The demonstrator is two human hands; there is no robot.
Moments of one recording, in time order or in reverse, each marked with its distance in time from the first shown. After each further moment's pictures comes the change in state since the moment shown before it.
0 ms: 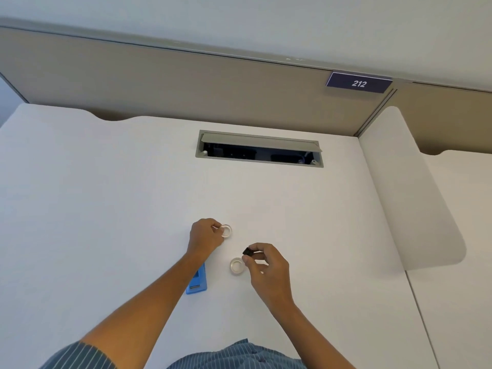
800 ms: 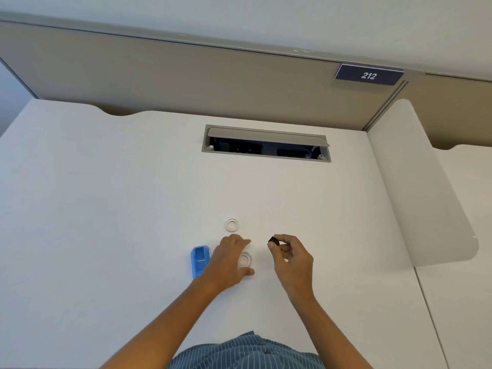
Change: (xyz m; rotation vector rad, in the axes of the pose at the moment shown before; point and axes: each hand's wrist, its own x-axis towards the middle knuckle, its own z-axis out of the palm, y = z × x) left_hand -0.074 -0.016 0.022 0.434 -0.288 0.461; right_hand 0.012 0.015 -0.023 0.025 0.164 0.071
